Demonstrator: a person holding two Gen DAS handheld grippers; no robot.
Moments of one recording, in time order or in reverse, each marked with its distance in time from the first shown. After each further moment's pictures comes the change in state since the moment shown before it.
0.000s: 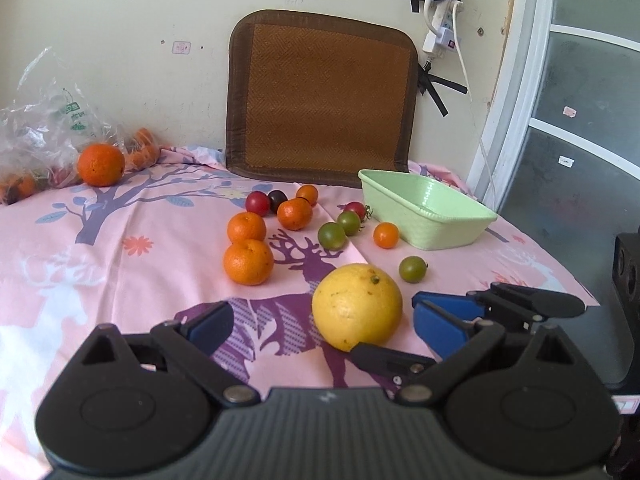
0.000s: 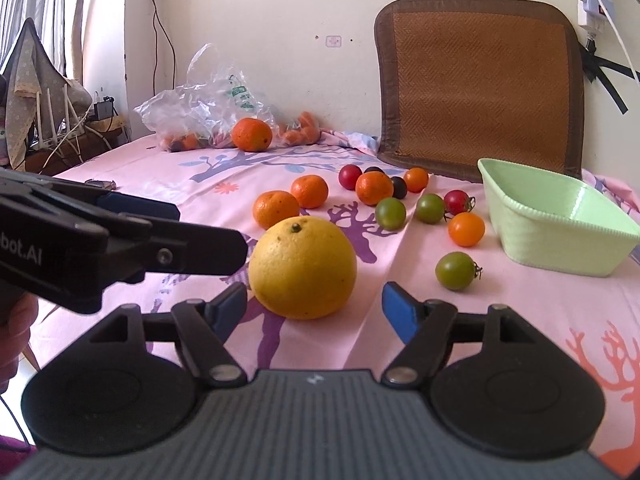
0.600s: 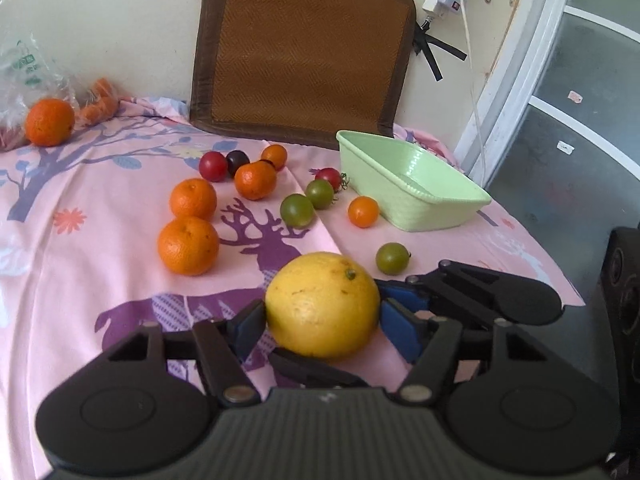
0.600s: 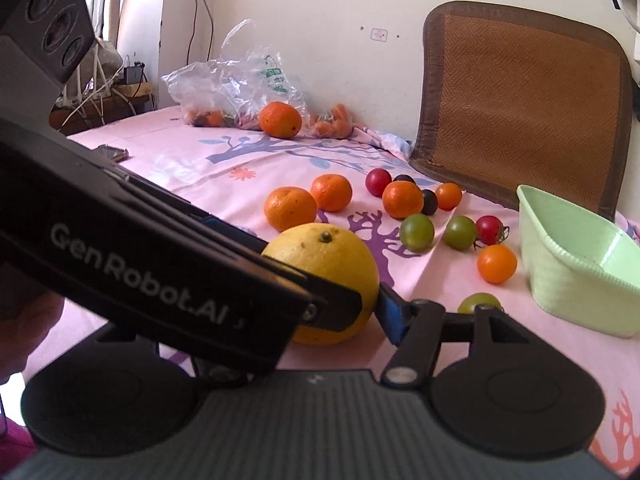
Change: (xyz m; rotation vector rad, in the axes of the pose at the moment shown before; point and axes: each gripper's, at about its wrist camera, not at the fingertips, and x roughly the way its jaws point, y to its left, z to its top) left arm 0.056 -0.013 0.020 -0.036 0.136 -0.075; right arm 0.023 -0.008 0.012 -0.121 -0.005 0.047
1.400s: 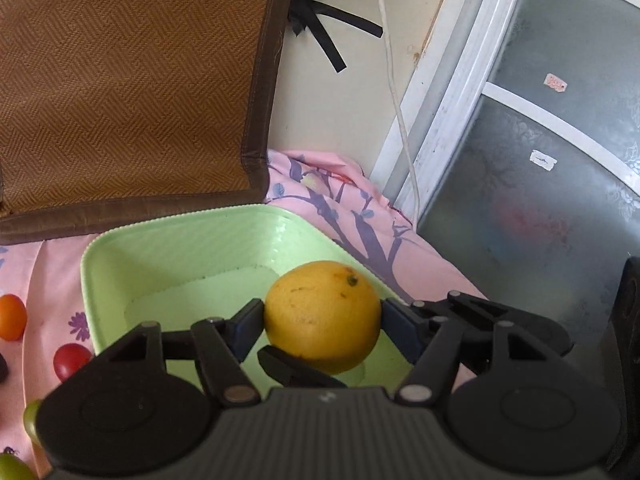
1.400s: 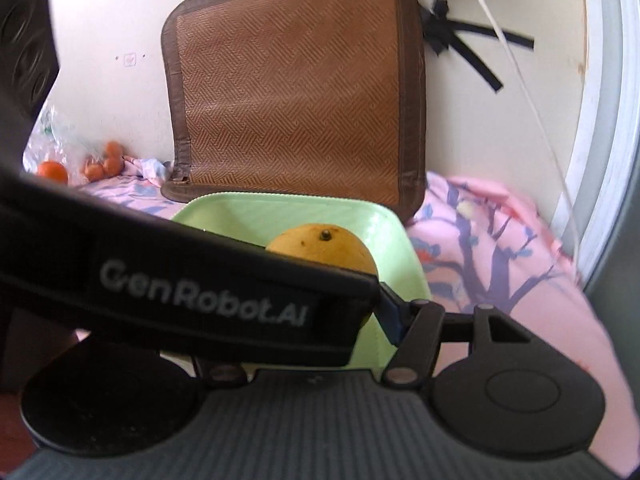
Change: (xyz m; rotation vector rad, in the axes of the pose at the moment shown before) left arm 0.191 -0.119 0.118 0.107 0.017 -0.208; right arm 0.001 -0.206 0.006 0.226 0.024 -0.325
